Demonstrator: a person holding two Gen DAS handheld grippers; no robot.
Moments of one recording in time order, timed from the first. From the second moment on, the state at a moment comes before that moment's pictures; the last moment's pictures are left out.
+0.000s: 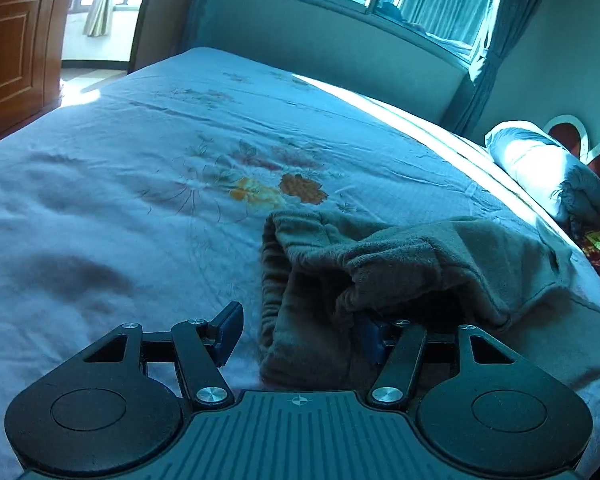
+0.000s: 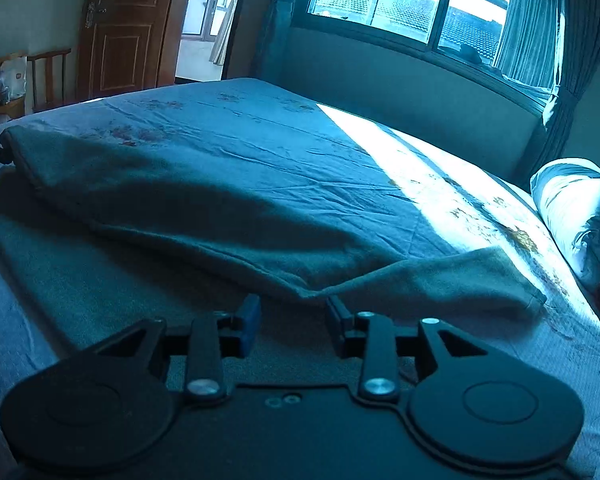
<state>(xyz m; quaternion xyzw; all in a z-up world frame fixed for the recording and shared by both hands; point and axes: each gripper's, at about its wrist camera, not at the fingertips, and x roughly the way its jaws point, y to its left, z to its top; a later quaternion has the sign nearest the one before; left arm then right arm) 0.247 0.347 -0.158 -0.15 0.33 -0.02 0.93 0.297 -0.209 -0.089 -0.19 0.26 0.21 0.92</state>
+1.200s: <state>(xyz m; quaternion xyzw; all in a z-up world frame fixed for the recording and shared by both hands) 0.276 0.312 -0.196 -0.51 0.26 0.07 0.82 0.398 -0.265 -0.159 0.29 0.37 0.08 0.88</state>
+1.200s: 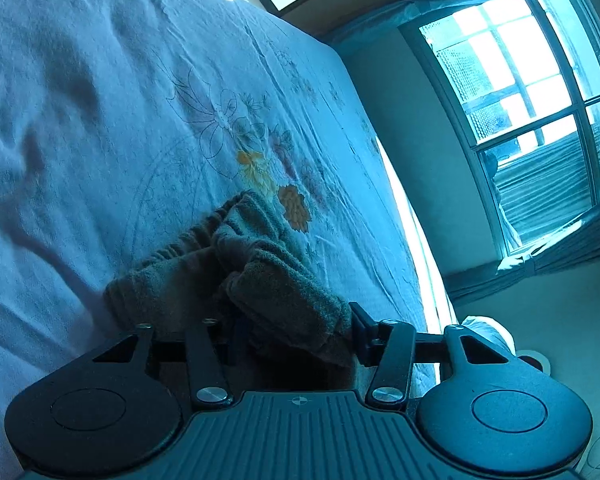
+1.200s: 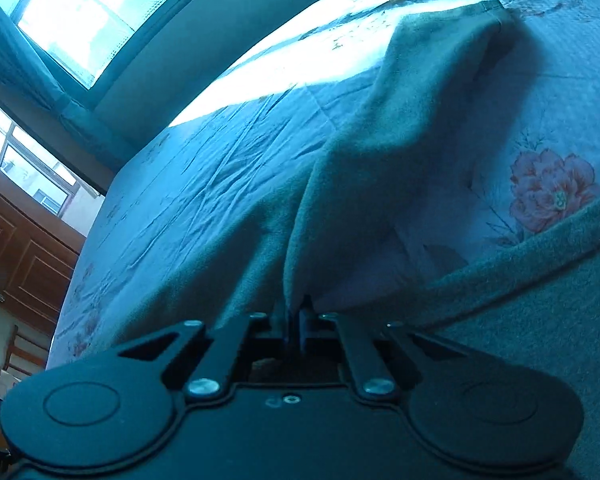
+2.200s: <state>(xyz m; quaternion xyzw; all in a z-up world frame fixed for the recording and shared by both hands) 0.269 0.383 -0.188 -0.37 0.31 -0.09 0.87 0.240 -0.282 -0.130 0.21 0.31 0.16 0.91</state>
